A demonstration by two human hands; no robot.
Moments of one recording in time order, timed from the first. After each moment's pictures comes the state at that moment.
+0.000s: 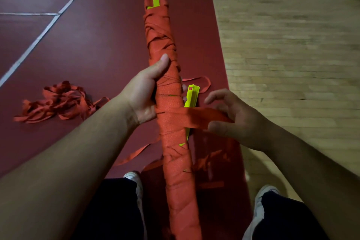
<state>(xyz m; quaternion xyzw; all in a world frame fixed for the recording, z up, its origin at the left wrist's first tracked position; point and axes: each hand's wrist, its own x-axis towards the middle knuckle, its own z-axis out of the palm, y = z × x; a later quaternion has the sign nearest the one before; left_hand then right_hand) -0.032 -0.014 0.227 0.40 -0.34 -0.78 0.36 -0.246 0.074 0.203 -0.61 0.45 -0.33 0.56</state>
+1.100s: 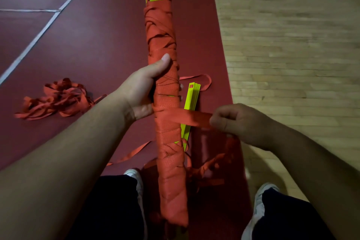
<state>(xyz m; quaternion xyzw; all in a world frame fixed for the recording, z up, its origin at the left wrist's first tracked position) -0.022 -0.017 0.221 0.41 -0.38 -0.75 0.34 -0.250 0.073 0.202 -0.65 0.52 -0.22 0.50</state>
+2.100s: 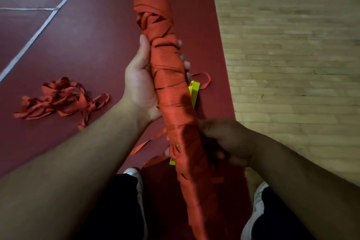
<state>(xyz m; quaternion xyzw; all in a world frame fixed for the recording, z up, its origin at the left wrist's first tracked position) -0.046 -0.002 0.234 0.22 -0.27 -0.81 0.47 -0.203 0.094 0.193 -0.39 0.46 -0.30 0.74</state>
